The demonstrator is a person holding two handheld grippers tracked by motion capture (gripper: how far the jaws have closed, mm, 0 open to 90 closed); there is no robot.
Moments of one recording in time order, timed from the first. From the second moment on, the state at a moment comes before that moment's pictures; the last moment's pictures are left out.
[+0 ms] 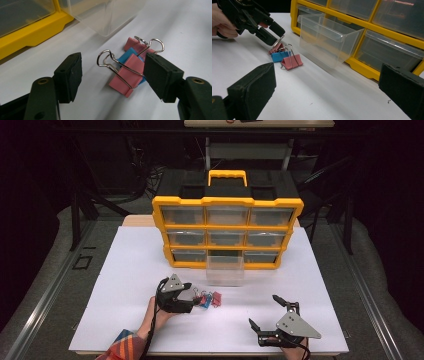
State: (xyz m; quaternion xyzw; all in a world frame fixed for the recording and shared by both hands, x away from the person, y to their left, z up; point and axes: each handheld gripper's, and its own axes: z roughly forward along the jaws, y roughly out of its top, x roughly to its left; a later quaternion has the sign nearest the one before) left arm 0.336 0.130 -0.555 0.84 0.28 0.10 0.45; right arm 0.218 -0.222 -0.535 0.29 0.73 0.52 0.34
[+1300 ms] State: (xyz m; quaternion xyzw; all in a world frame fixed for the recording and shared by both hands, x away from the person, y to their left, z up) left arm 0.334 0.144 -0.561 0.82 0.27 0.03 0.50; right arm 0.221 -0.225 -0.536 0.29 0.73 0.52 0.33
